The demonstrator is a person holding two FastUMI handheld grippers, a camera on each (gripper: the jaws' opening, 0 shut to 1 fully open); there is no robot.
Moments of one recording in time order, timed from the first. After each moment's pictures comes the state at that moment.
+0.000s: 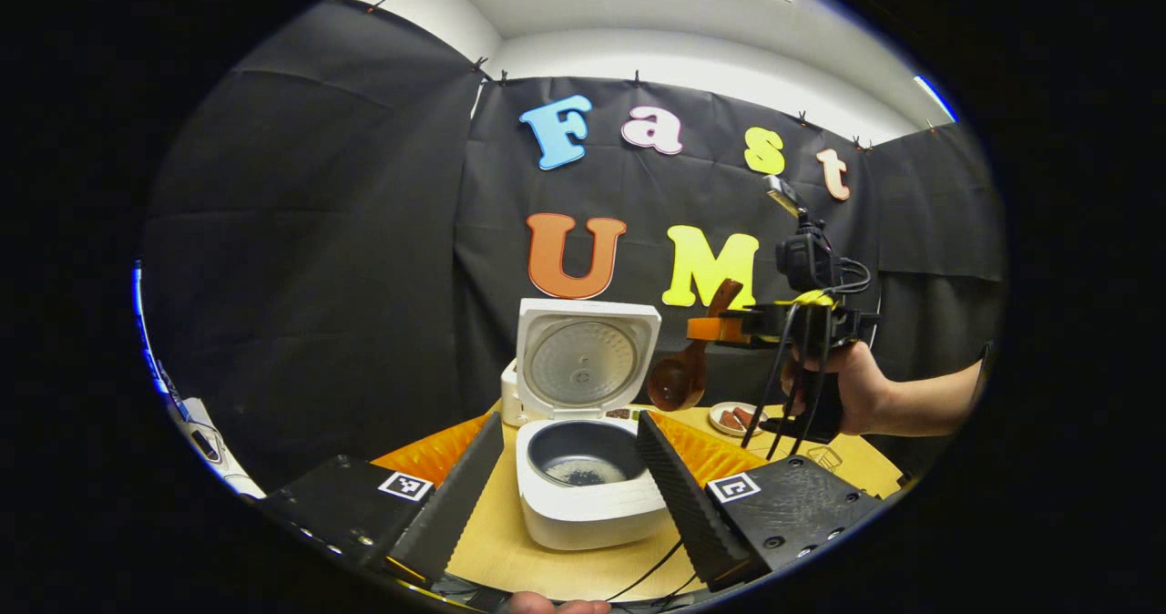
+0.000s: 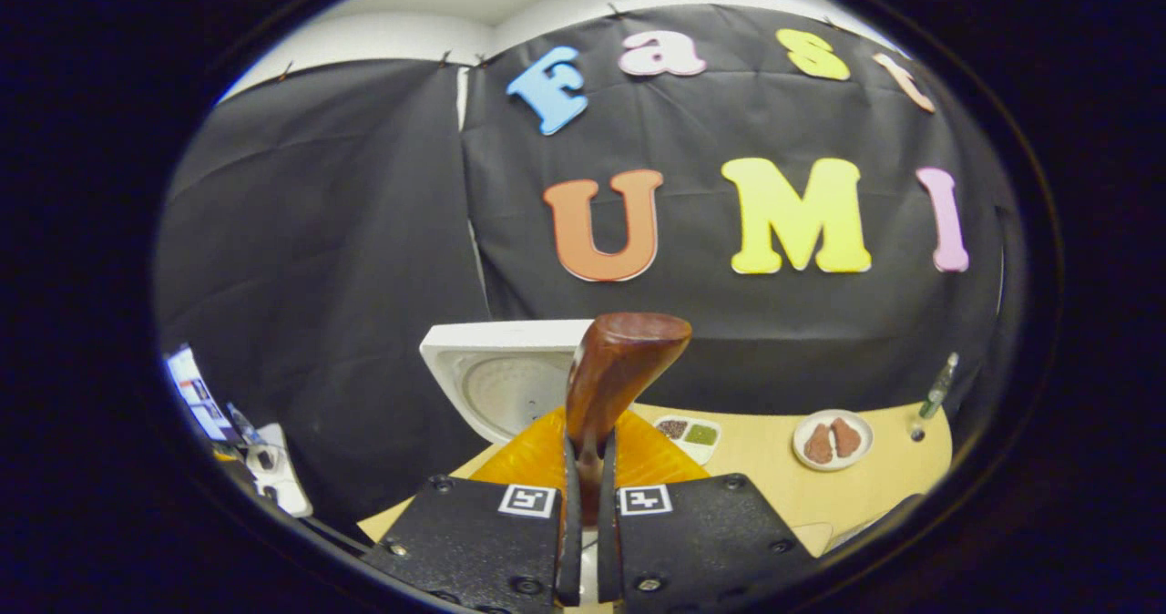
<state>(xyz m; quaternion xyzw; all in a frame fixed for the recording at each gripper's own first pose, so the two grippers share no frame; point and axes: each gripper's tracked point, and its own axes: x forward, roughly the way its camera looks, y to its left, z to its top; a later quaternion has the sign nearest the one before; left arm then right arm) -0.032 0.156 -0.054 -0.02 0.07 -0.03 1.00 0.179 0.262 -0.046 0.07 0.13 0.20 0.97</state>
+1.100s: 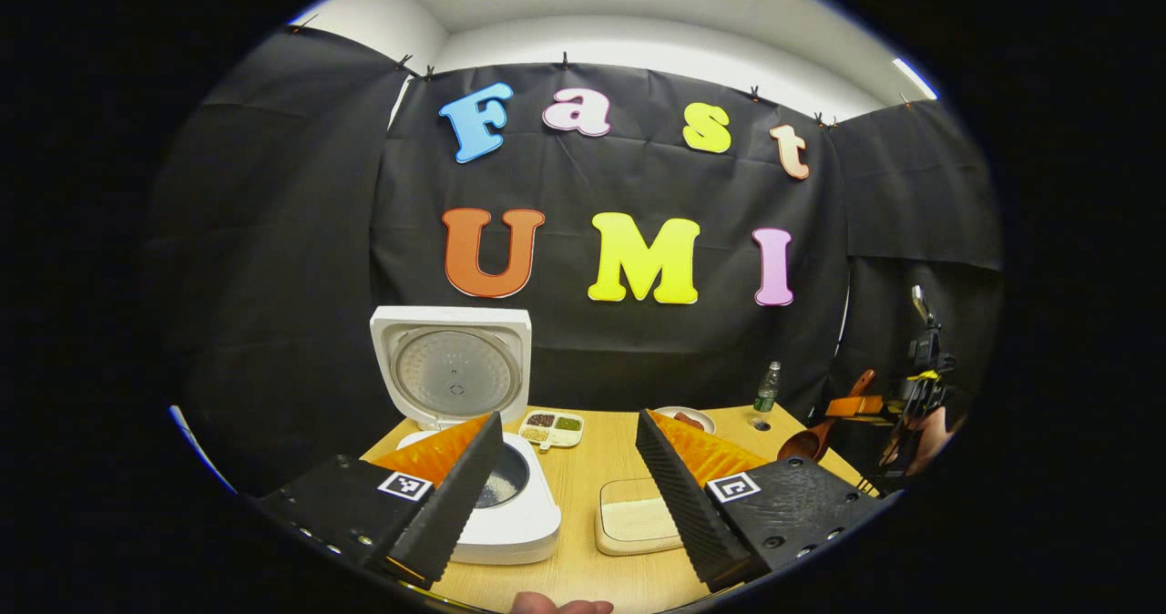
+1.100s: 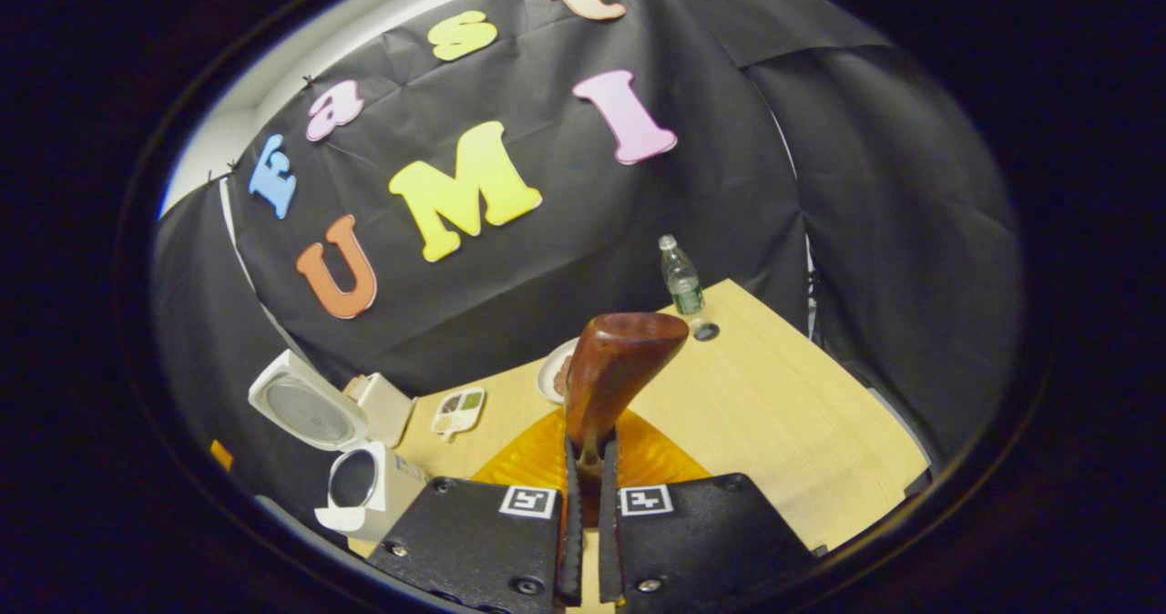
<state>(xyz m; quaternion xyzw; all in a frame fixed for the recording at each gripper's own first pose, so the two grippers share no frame) 0.029 -0.014 -0.042 0.00 0.08 -0.06 0.99 0.125 -0.162 -0.179 0.23 0.21 -0.05 0.95</state>
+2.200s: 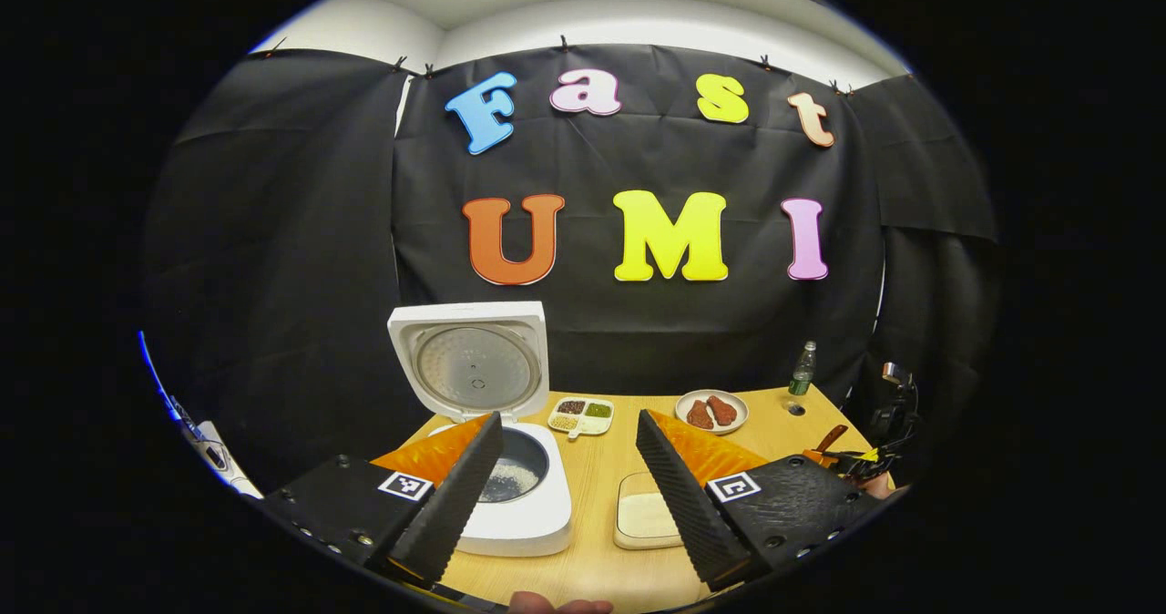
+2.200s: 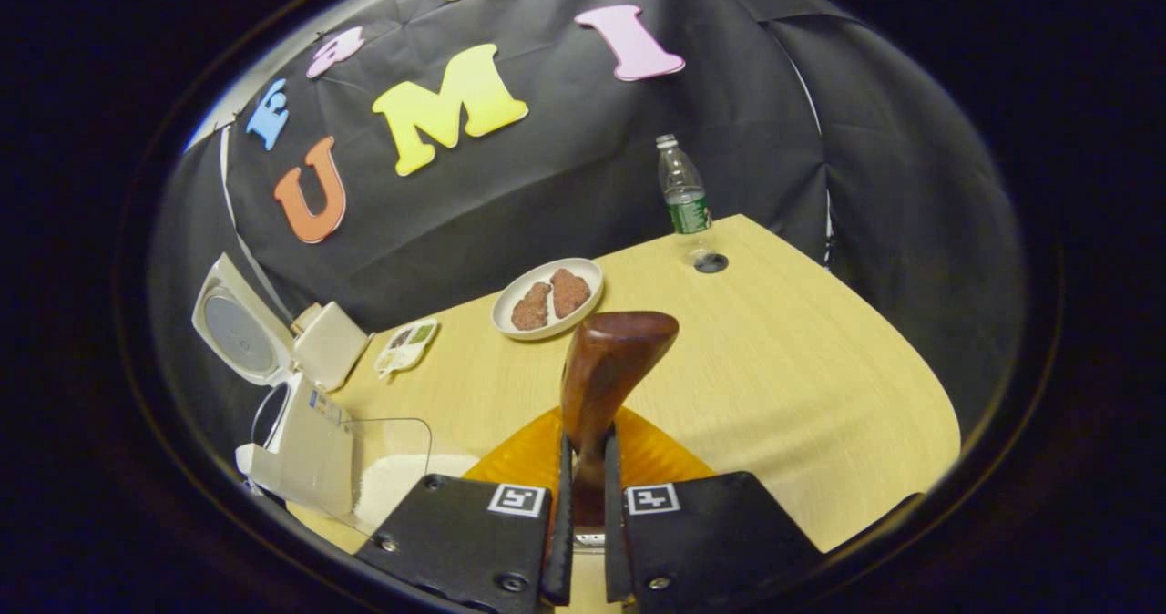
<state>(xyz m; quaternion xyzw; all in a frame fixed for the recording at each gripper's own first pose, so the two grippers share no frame) 0.041 -0.019 -0.042 0.03 0.12 -0.01 0.99 0.169 -0.151 -0.314 0.18 0.26 -0.02 0.95</state>
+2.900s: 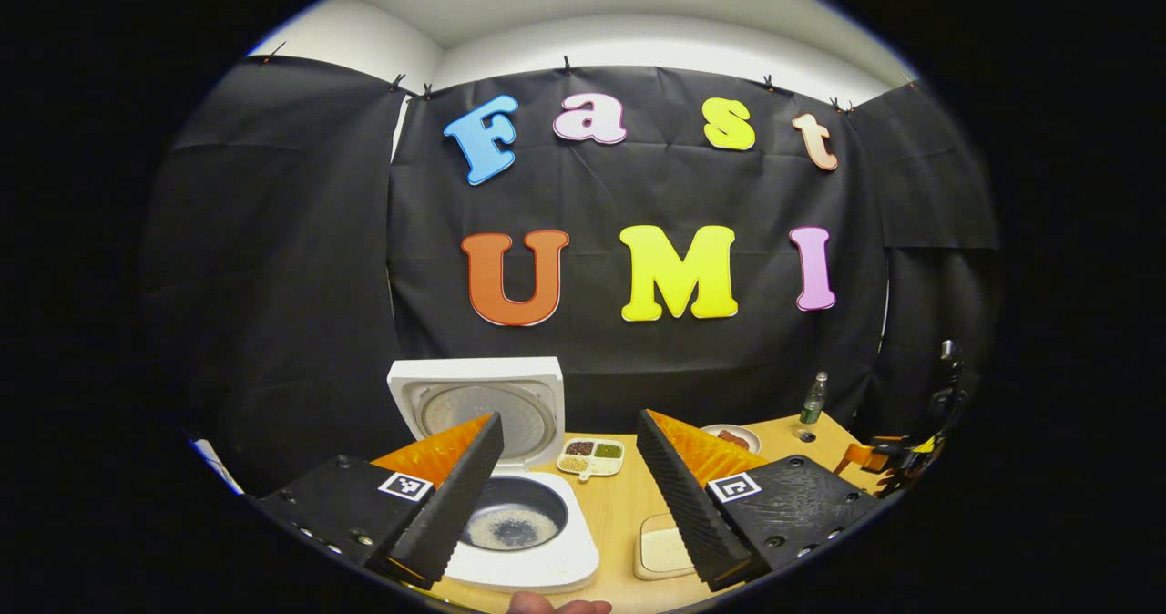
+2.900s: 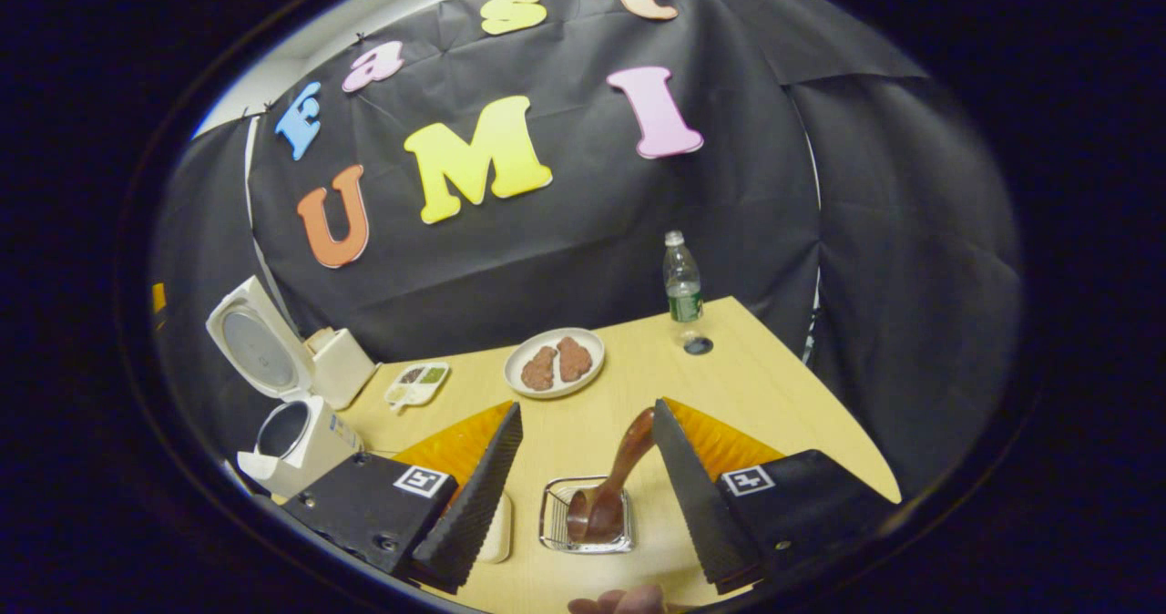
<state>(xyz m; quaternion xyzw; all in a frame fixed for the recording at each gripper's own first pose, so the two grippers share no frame) 0.102 0.017 0.005 0.04 0.07 -0.02 1.00 0.146 -0.166 -0.195 0.13 0.17 -0.04 0.98</state>
